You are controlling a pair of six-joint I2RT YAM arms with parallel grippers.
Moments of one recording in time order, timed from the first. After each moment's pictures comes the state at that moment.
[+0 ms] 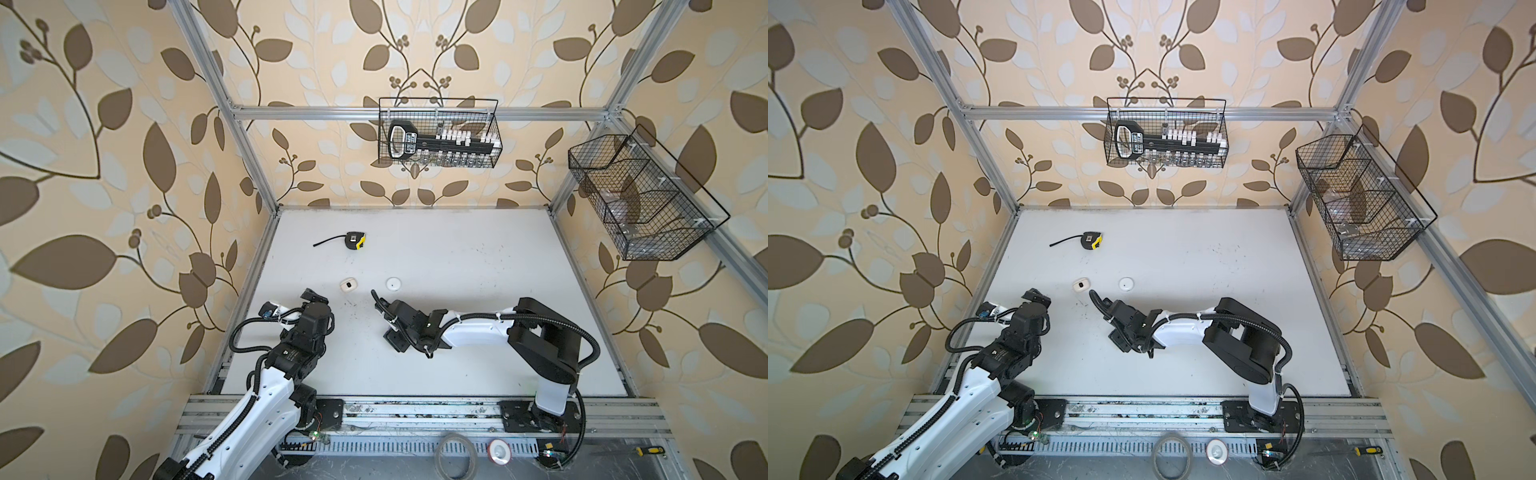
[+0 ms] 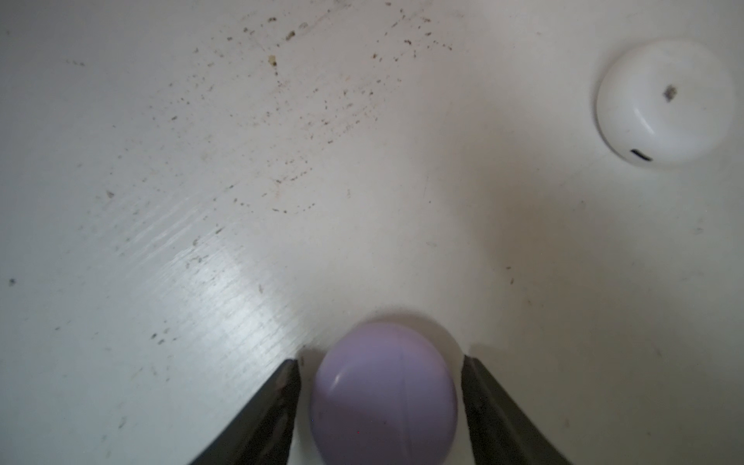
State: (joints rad) left arm -0.36 0.64 0.32 -0.31 -0.76 -1.24; right arm 1.05 1.88 1.05 -0.17 0.21 0.16
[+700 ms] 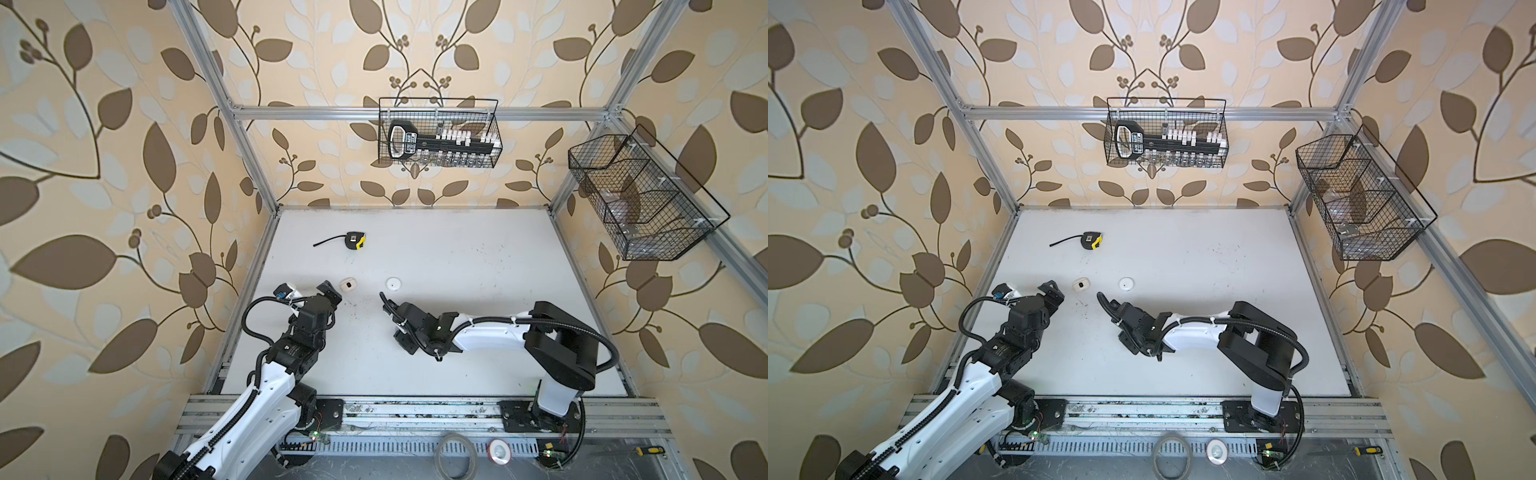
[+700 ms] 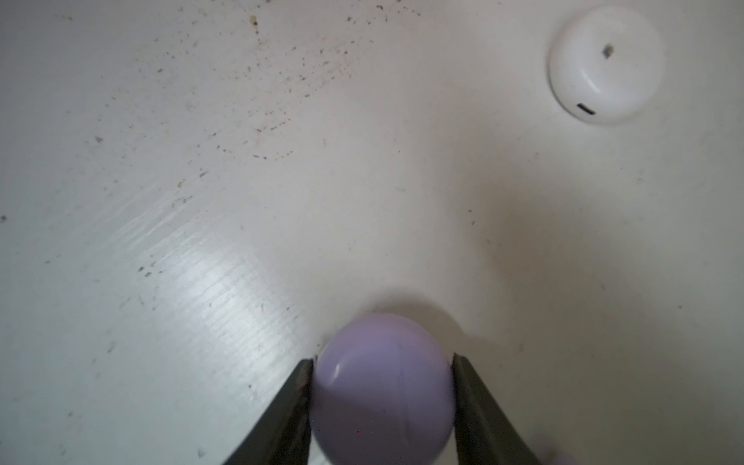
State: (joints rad) left arm -0.36 0.69 0.38 -0.18 -0.45 -0.95; right arm 1.05 1.74 0.95 -0.18 0.25 0.14
